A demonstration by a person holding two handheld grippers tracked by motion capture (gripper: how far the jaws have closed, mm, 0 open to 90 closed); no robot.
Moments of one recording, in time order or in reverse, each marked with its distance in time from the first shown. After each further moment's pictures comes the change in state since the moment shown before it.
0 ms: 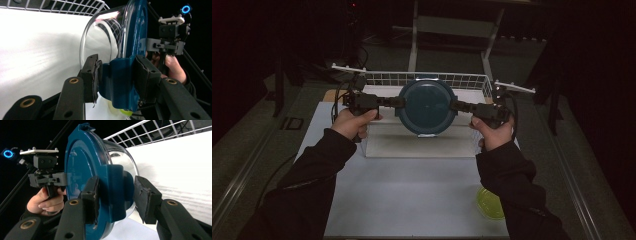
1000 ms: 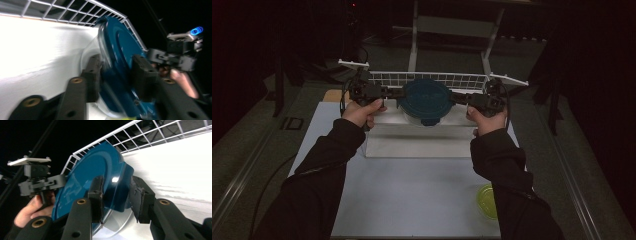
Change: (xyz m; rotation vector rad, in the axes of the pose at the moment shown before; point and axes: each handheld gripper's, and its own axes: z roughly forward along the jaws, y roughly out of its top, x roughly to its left) left arm 0.037 0.018 0.019 -0.053 0.043 -0.135; right arm -0.019 0.021 0.023 -0.004 -0.119 0.085
